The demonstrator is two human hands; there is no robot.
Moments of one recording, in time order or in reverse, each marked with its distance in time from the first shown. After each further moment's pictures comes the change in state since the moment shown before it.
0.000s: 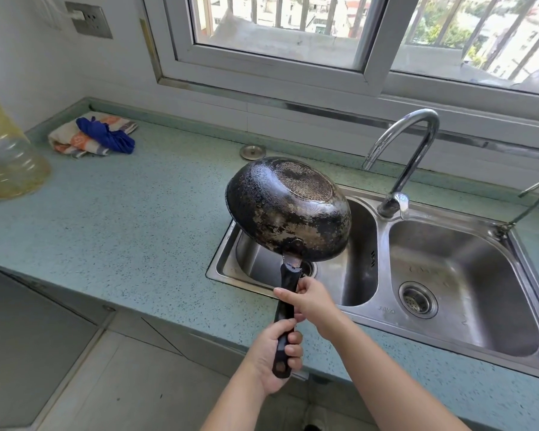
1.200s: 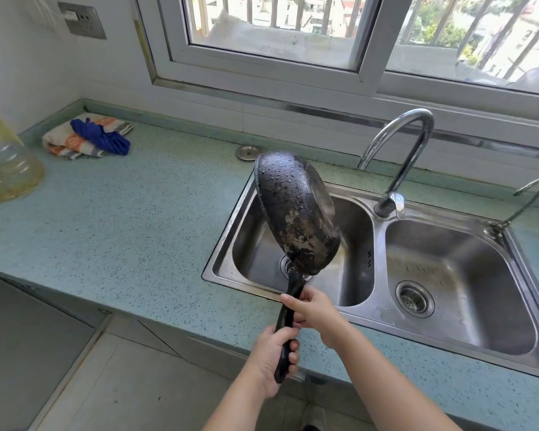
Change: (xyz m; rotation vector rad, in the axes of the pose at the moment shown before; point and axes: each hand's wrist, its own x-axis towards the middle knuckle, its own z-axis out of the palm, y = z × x) left_hand 0.016 -0.012 -0.008 0.316 0.142 0.119; right_hand -0.016 0.000 -0.010 0.064 -0.076 0.111
